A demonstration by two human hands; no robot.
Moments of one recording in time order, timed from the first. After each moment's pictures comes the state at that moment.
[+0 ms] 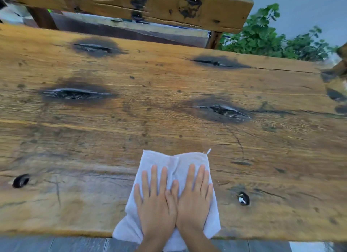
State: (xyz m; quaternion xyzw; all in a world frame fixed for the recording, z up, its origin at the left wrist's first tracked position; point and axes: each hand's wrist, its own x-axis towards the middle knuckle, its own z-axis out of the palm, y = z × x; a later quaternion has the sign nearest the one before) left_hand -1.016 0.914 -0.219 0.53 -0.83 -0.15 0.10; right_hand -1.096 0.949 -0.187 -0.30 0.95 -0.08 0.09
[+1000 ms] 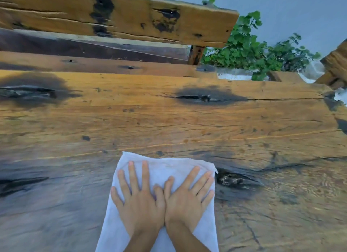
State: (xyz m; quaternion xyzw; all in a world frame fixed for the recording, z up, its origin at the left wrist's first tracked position) left_hand -1.215 0.672 -0.213 0.57 -0.81 -0.16 0.08; right_hand -1.278 0.711 -0.220 -0.14 0.98 -0.11 0.00
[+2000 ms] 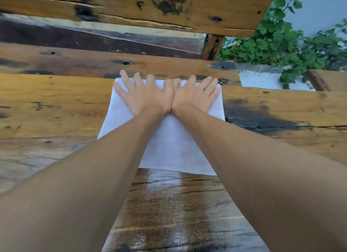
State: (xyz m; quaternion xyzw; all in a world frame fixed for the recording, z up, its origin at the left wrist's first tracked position) left_hand -1.525 0.372 -0.209 0.61 -0.78 -0.11 0.06; right_hand -1.598 0.412 -0.211 -0.25 0.96 -0.09 0.06
